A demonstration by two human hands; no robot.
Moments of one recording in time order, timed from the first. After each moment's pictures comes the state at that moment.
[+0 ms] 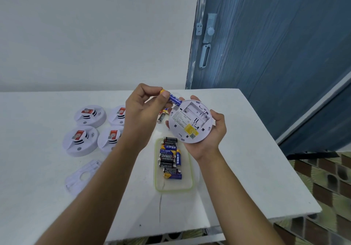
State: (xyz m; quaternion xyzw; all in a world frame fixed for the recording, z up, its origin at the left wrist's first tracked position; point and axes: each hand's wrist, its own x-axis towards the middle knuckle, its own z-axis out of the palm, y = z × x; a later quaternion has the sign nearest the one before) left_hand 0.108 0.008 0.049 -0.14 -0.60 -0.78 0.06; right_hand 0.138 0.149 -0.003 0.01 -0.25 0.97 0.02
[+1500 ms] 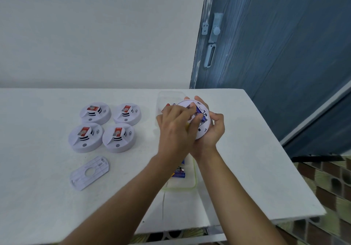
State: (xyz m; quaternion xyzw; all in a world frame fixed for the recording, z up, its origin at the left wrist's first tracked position) left_hand 0.131 0.061 -0.003 -0.18 -0.82 -0.44 0.30; right_hand 0.131 0.138 -0.005 -0.03 -0.26 0.96 0.08
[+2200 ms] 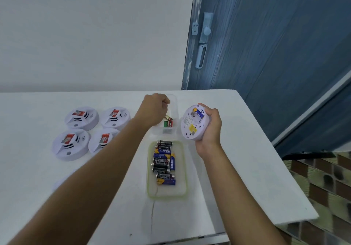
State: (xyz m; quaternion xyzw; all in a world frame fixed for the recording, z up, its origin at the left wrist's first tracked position) left_hand 0.007 0.043 -0.004 -0.16 -0.93 -0.34 0.03; right_hand 0.112 0.181 -0.011 -0.22 -0.45 0.86 0.12
